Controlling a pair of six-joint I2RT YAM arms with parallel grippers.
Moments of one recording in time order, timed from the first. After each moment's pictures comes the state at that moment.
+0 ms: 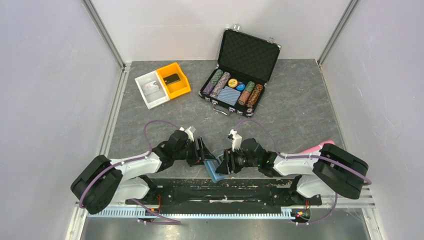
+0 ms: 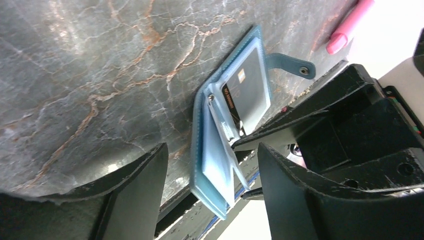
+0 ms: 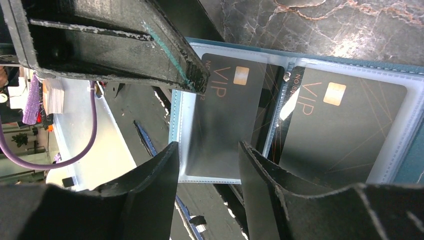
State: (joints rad) left arm -0.70 1.19 0.31 0.16 0.36 -1.00; right arm 0.99 1.37 0.34 0.46 -0.32 0.75
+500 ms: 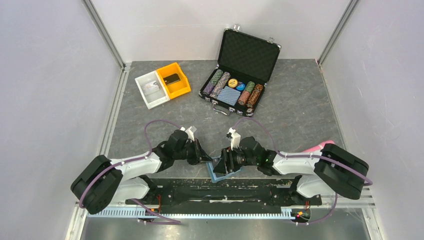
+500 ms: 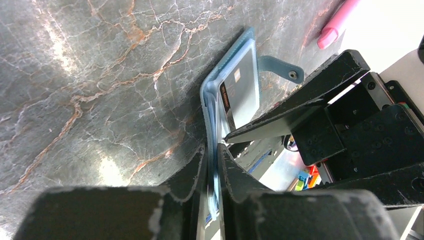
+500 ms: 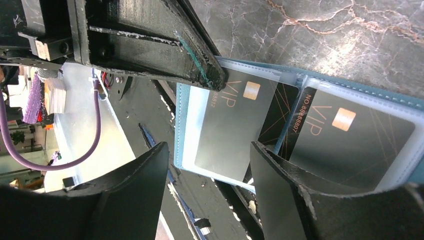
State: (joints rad) left arm -0.70 1.19 0.31 0.20 0.40 -1.01; right arm 0.99 1.37 0.38 0.44 -0.33 0.74
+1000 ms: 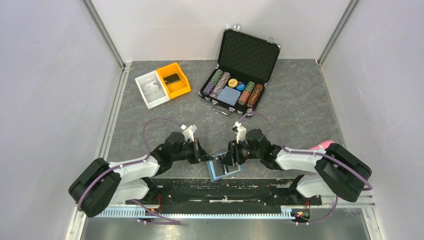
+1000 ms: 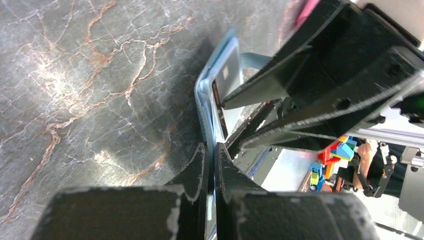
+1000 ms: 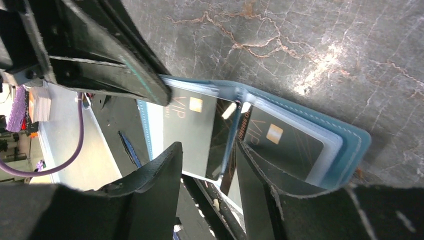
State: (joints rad) left arm -0.70 1.18 0.27 0.34 0.43 -0.92; right arm 0.83 1.34 0.38 0.38 -0.40 0.63
